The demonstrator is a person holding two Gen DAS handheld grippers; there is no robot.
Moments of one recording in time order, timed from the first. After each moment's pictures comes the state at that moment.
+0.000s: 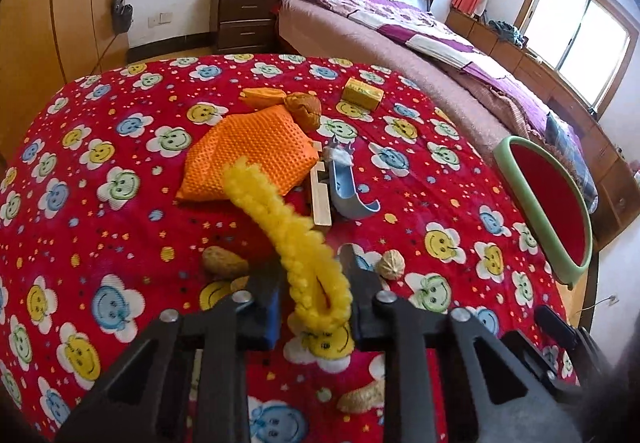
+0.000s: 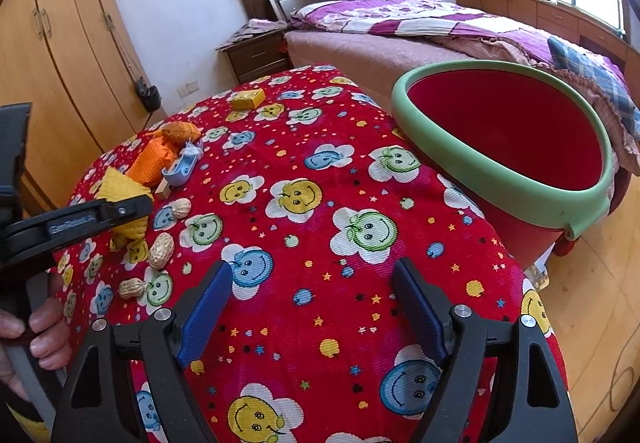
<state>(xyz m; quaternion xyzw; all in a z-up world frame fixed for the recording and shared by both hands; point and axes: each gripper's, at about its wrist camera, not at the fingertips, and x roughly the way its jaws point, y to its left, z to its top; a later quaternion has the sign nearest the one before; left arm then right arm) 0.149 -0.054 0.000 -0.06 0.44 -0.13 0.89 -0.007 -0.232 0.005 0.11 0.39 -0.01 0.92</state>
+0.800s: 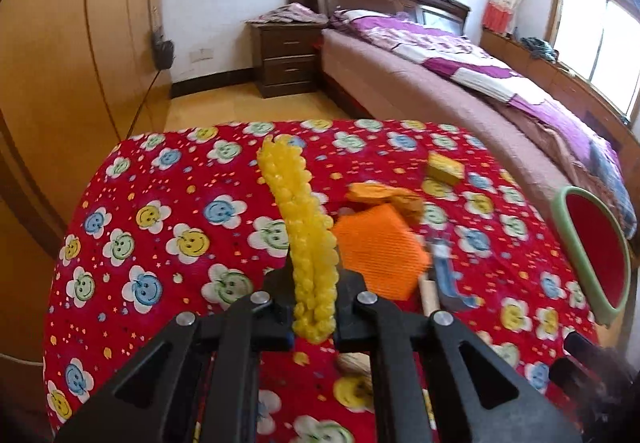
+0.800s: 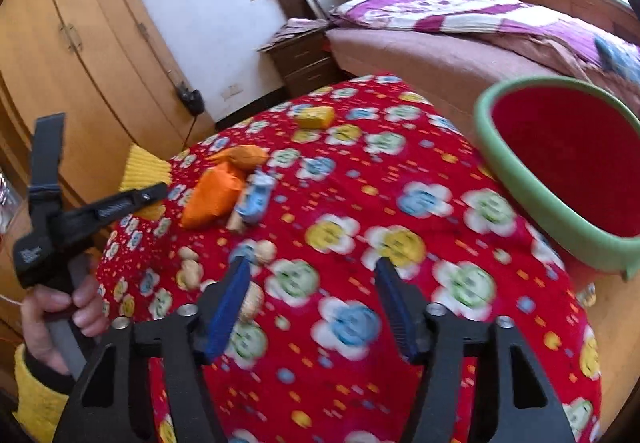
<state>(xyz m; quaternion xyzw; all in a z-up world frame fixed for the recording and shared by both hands) 0.192 0.000 0.032 -0.02 0.39 -0.04 0.92 0.035 -0.196 0.032 0.15 0.38 0.08 0.91</state>
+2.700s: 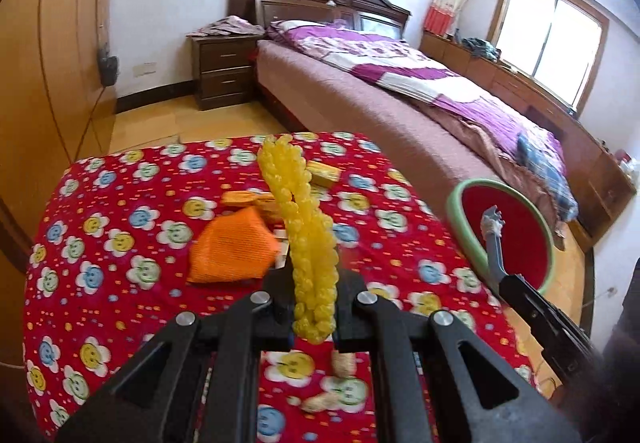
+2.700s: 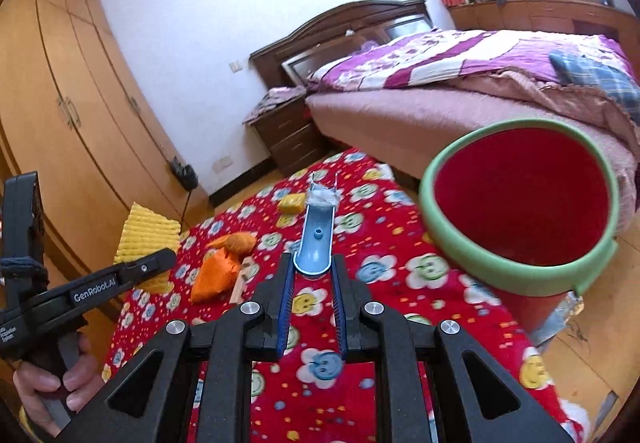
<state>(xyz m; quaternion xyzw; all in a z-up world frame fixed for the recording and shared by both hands) 0.132 -0.064 0.091 -0.03 0.37 -0.16 0.91 -0.002 -0.249 0.073 0.21 0.27 0.02 0.94</state>
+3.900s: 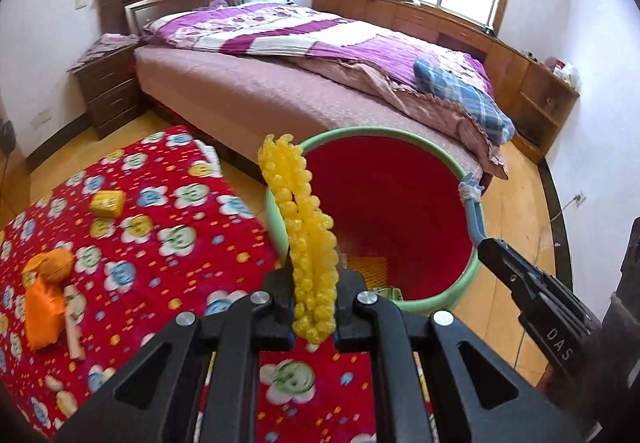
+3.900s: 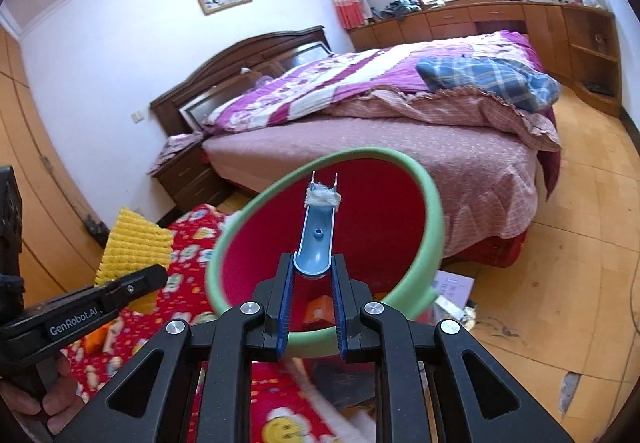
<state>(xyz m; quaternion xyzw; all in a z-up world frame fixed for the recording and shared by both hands) 0.134 -0.277 0.066 0.08 0.39 -0.32 0.86 -0.044 -0.396 0.052 0.23 0.25 -0.16 0.93</state>
